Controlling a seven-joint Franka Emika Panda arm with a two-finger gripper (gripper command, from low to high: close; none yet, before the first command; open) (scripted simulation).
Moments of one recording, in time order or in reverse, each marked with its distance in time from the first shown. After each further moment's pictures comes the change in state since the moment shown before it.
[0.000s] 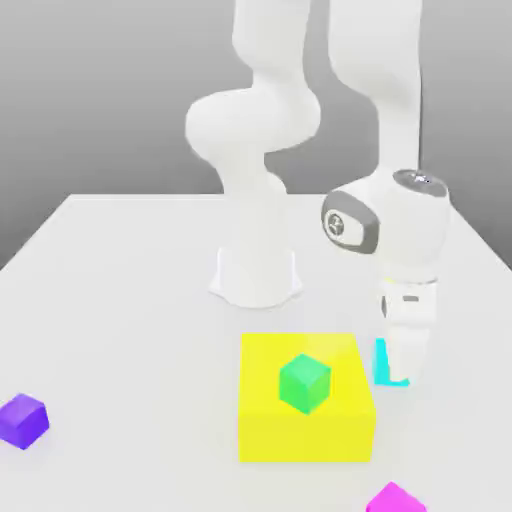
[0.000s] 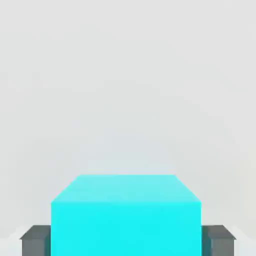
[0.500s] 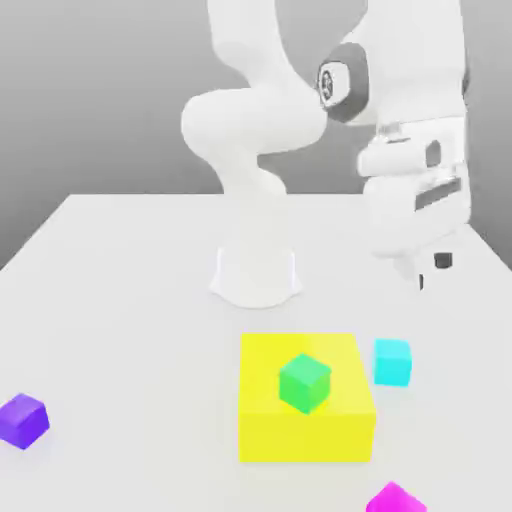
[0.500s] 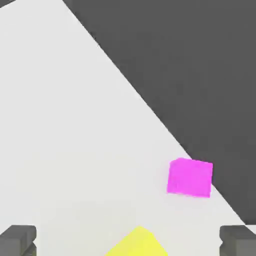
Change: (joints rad) arm -0.171 -0.458 0.057 0.070 0.138 -0.361 0.057
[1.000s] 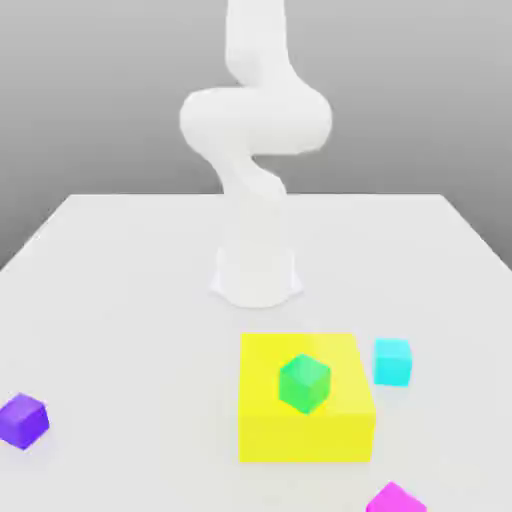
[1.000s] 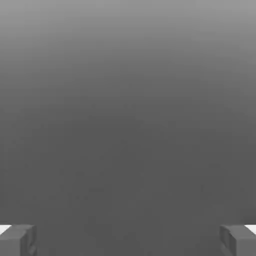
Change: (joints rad) arm -0.422 -0.502 -0.069 0.459 -0.047 -0.401 0.577
